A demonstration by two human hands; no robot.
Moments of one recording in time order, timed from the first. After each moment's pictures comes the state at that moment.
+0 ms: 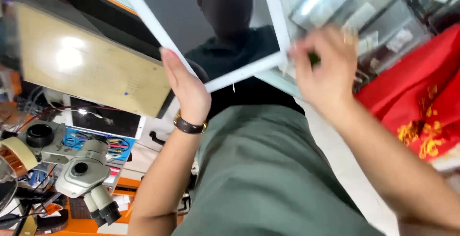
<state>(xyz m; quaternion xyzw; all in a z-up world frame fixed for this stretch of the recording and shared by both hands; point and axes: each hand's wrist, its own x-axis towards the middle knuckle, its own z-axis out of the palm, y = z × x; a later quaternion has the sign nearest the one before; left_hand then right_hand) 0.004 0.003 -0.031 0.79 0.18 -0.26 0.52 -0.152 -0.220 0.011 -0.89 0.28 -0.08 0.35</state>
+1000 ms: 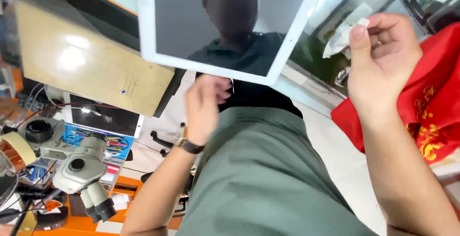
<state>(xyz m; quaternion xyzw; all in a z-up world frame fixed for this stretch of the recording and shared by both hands) -0.022 0.011 0.021 0.72 0.05 -0.48 0.49 -0.188 -0.261 0.043 -0.75 0.44 -0.14 0.48</state>
